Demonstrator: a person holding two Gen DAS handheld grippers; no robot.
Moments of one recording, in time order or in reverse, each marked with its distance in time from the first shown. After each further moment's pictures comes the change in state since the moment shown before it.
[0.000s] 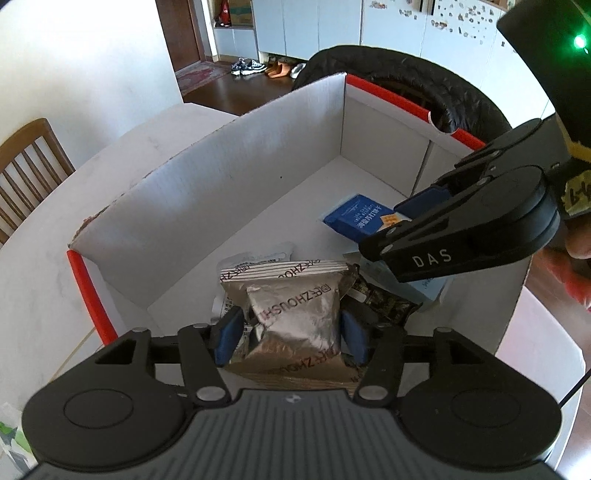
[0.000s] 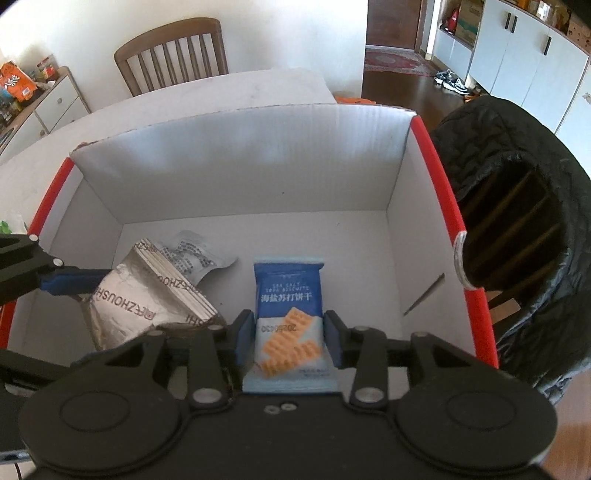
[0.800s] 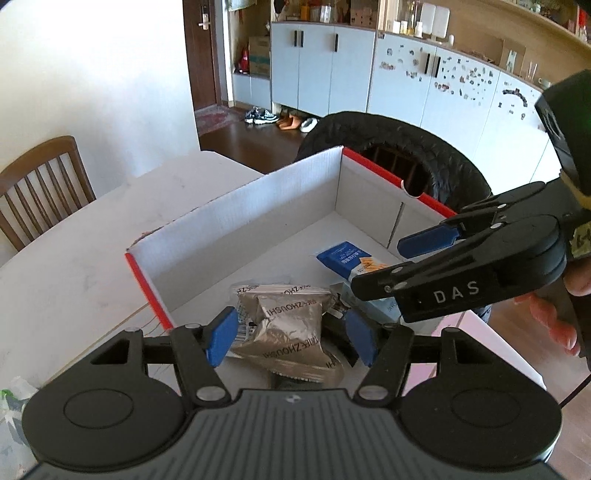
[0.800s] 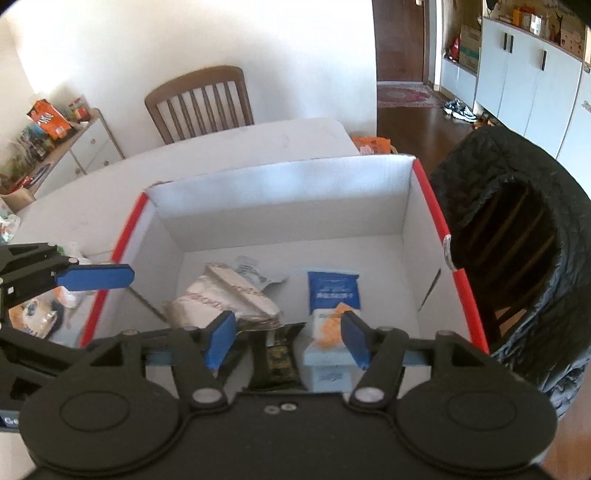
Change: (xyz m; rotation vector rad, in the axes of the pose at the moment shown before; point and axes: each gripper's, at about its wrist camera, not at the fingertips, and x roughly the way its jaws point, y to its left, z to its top) left arm -0.075 0.004 -0.025 -0.088 -0.187 -0.011; right arm -0.071 0.015 -0.026 0.019 -0.162 0.098
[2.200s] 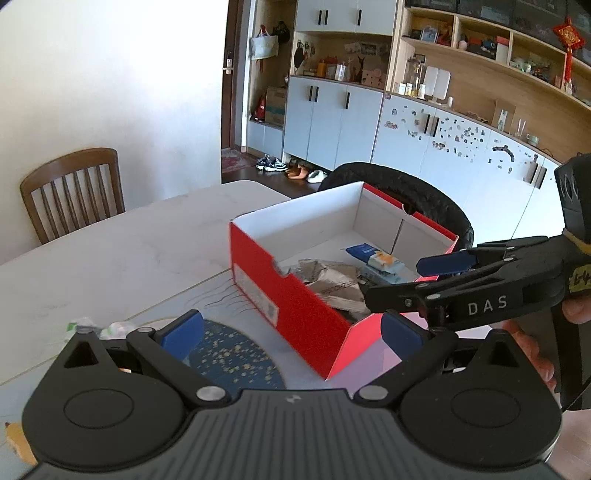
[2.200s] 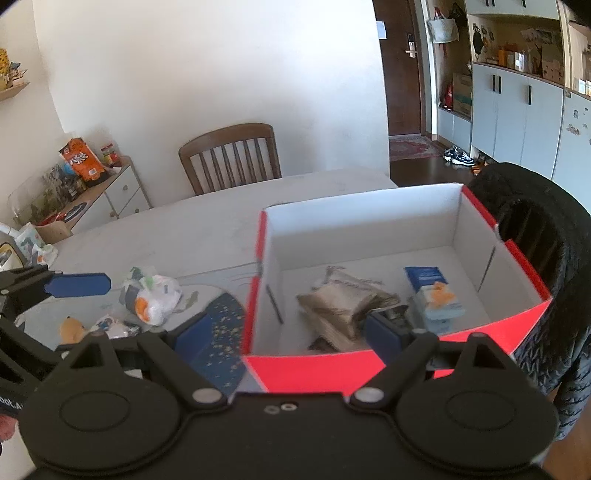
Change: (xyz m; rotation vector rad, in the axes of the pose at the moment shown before) left arm -0.130 0.073 -0.096 -0.079 -0.190 -0.026; right arm -0.052 0.125 -0.060 0.044 -0.210 -0.002
